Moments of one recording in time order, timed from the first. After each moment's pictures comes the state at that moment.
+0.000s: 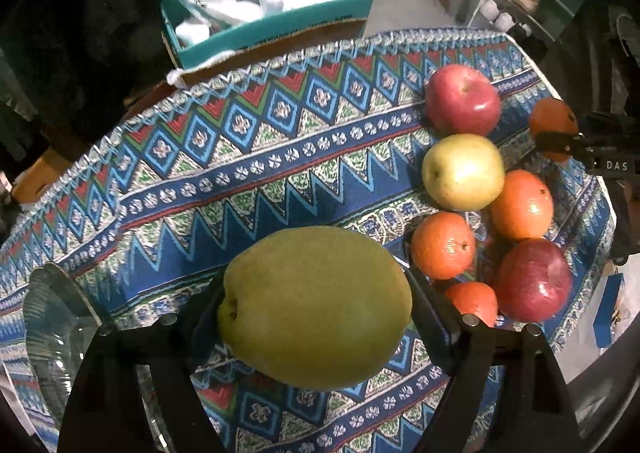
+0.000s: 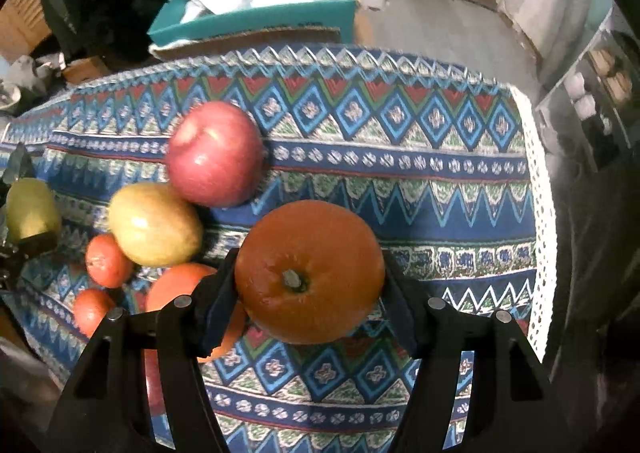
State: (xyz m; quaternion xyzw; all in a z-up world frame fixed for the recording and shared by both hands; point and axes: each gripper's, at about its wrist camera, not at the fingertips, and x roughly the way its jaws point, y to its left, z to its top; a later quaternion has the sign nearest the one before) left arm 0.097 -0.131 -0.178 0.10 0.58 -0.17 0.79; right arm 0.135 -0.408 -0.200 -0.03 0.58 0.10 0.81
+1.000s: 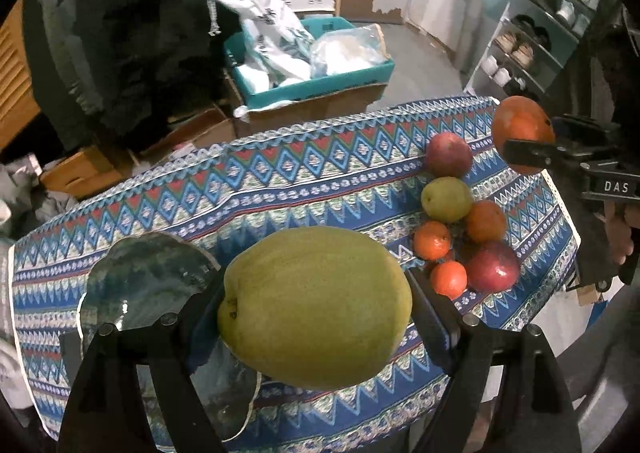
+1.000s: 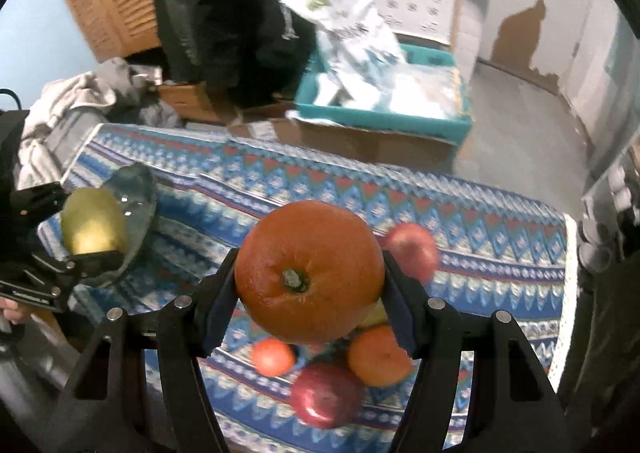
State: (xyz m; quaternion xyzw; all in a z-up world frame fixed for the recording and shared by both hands) left arm 0.065 -0.042 -0.093 0.05 0.52 -0.15 0.84; right arm 0.102 -0.276 -0.087 -0.03 0.48 0.23 0.84
